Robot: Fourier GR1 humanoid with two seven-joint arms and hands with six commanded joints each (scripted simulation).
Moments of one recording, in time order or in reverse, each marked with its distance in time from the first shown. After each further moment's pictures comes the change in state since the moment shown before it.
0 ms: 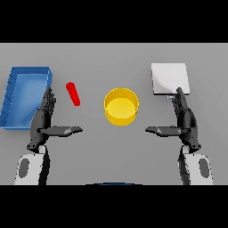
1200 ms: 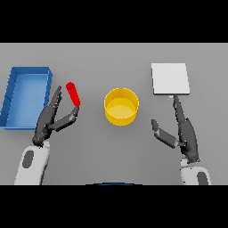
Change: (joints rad) left arm -0.094 0.078 -0.062 0.139 -0.163 -0.012 -0.022; right arm 0.144 -0.051 0.135 -0.156 0.251 -0.055 -0.105
